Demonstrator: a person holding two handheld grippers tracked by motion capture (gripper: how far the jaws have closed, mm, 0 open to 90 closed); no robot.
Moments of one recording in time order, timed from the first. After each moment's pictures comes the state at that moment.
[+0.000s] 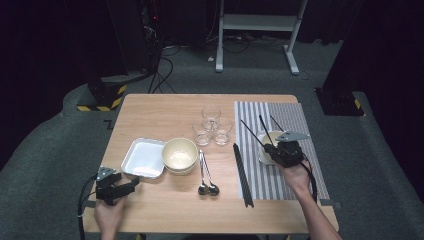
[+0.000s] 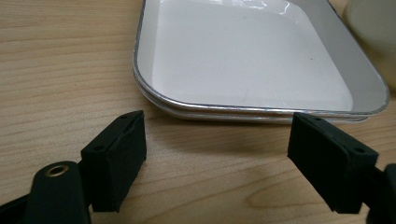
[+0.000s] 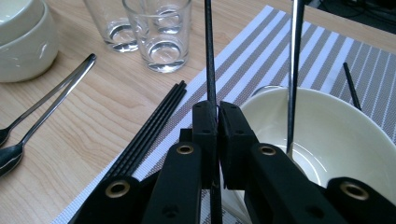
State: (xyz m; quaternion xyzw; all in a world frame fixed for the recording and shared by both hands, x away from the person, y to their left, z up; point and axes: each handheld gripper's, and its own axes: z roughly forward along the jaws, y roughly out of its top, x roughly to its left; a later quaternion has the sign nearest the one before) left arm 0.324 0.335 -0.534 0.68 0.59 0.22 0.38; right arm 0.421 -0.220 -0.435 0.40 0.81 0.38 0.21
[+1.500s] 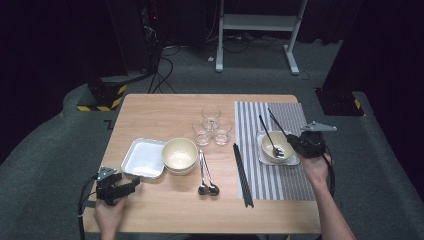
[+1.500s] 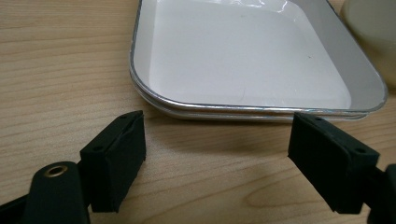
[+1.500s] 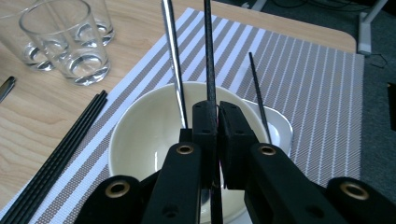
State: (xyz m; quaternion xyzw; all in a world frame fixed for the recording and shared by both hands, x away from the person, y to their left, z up) left arm 0.324 0.335 -0.534 0.68 0.59 0.22 0.38; right arm 0.443 -0.282 -0.423 0.47 0.76 0.37 0.24
